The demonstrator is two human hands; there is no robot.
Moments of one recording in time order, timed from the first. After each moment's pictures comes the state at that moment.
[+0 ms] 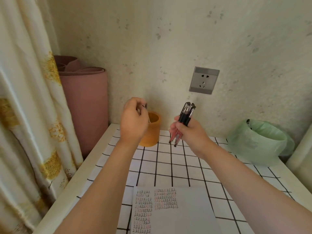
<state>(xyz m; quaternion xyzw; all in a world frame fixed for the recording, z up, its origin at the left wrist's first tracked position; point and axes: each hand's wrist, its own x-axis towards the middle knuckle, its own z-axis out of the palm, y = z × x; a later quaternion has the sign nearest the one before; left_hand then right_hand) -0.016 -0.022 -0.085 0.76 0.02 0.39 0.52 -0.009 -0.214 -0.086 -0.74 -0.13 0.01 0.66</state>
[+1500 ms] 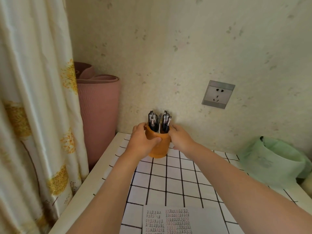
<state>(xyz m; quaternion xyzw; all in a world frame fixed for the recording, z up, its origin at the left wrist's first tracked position) 0.008 0.012 -0.127 0.84 0.05 0.16 0.52 0.042 -0.141 -0.088 -0.86 -0.06 0.08 0.49</state>
